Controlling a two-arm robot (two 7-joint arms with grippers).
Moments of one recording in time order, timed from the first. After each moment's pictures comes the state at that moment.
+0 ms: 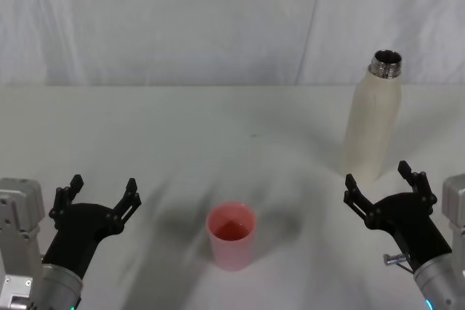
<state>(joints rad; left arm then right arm) 0.27 0.24 0.04 -1.85 -0.25 -0.02 -0.02 -0.16 0.18 -0.23 -1.77 0.07 -0.07 0.03</state>
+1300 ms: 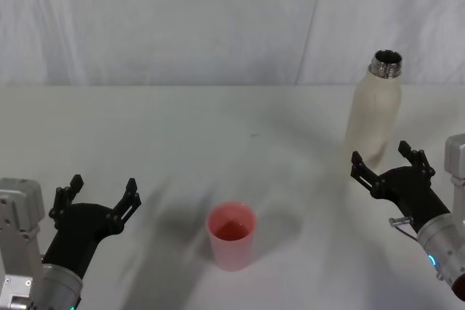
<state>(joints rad) 0.27 0.24 0.04 -1.85 -0.25 -0.02 -0.02 0.05 0.13 -0.14 -1.54 0.13 -0.03 0.18</state>
